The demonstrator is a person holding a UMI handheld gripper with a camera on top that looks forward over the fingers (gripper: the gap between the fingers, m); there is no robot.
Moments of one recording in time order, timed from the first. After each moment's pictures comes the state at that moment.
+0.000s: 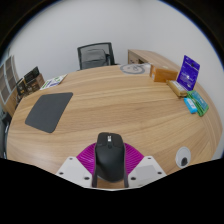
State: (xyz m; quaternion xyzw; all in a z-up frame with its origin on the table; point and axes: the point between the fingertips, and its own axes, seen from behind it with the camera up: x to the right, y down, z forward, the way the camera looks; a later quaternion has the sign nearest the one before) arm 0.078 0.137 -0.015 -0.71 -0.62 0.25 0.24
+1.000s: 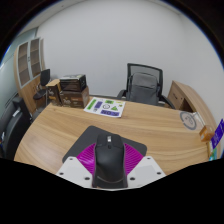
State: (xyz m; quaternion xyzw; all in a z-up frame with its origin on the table) arm -0.103 -0.132 0.087 -0.57 -0.71 0.32 0.26
